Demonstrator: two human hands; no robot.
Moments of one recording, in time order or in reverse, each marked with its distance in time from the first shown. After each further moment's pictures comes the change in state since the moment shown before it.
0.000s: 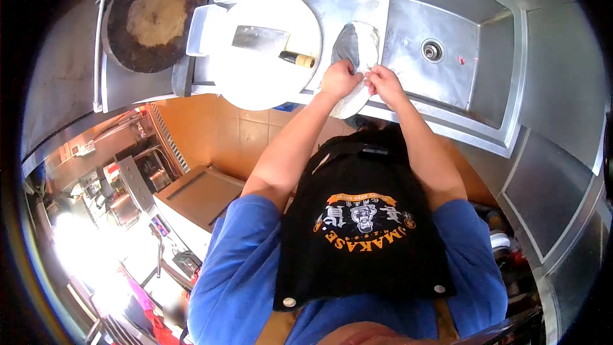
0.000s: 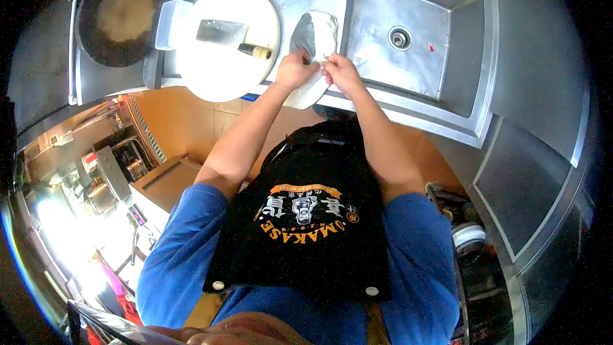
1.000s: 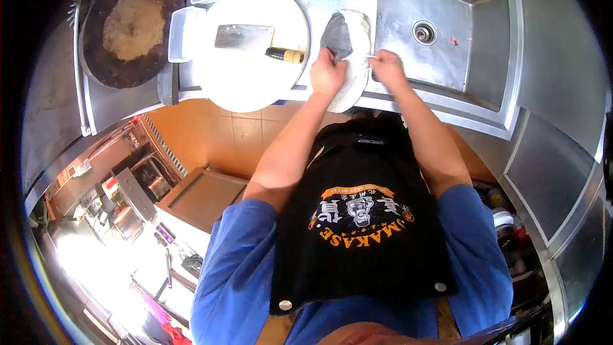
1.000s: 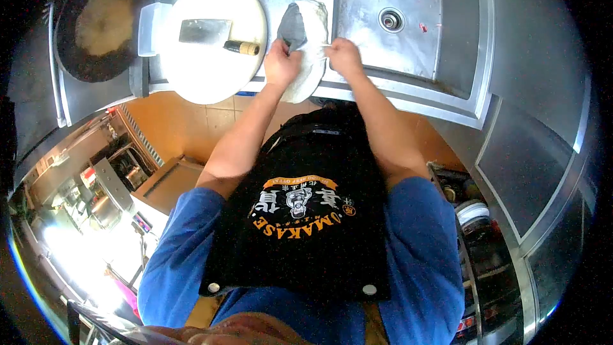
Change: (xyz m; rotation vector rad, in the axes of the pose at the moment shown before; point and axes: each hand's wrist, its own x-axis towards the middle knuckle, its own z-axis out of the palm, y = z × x) left_hand -0.006 -0.010 0.014 -0.139 0.293 -0.044; right_hand 0.015 0.007 -0.023 -0.654 0.373 -0.136
